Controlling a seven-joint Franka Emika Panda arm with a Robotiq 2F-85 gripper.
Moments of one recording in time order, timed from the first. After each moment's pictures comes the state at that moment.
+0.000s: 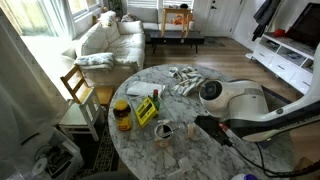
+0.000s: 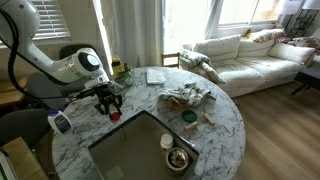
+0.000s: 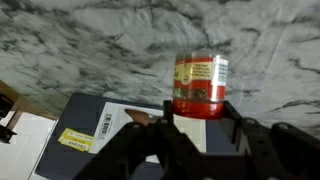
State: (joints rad) arm 0.24 0.30 -0.12 -2.30 -0.75 2.24 2.28
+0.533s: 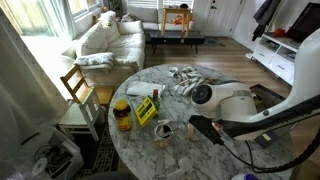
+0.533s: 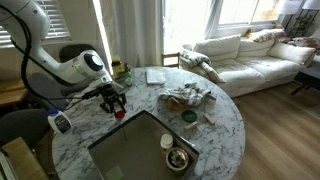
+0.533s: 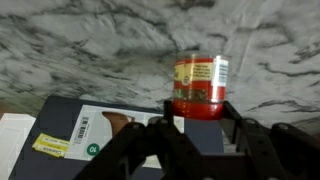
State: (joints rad) arm 0.22 0.38 -0.09 -2.21 -0.82 2.22 2.35
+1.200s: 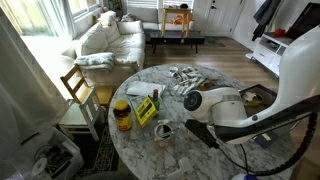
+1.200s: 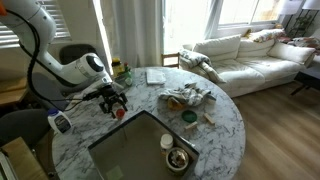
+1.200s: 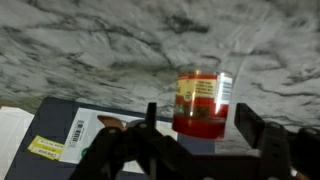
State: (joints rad) arm 0.22 0.45 -0.05 -2.14 -0.84 2.15 2.35
